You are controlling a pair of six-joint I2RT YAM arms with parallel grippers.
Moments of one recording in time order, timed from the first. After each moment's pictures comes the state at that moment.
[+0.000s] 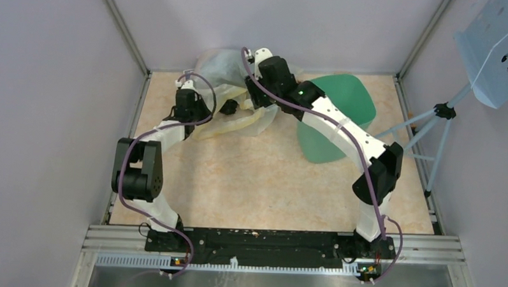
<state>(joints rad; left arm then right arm) -0.10 1.68 1.01 0.11 0.07 -0.47 0.79 1.85 1.97 -0.66 0.21 0.08</state>
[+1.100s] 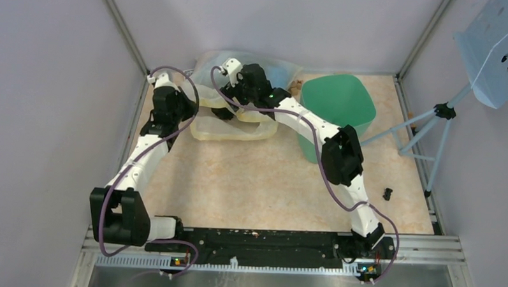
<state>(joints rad) -0.06 1.31 0.98 -0.07 -0.02 -0.53 0.76 2.24 2.09 -0.30 0.01 -0.24</state>
